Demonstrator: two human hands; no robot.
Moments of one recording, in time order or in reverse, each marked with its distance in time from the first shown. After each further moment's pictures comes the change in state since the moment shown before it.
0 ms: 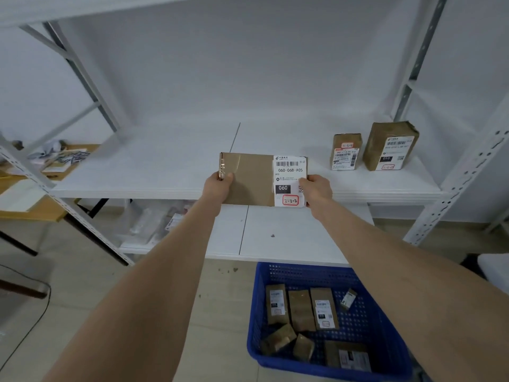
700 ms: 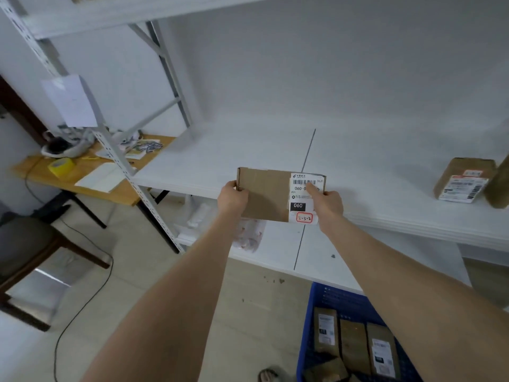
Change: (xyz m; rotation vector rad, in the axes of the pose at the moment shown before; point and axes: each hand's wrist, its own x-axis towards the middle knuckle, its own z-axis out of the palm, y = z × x) left_hand 0.066 -0.047 -0.143 0.166 0.271 -0.077; right_hand 0.010 -0.008 0.195 0.098 -0.128 0.069
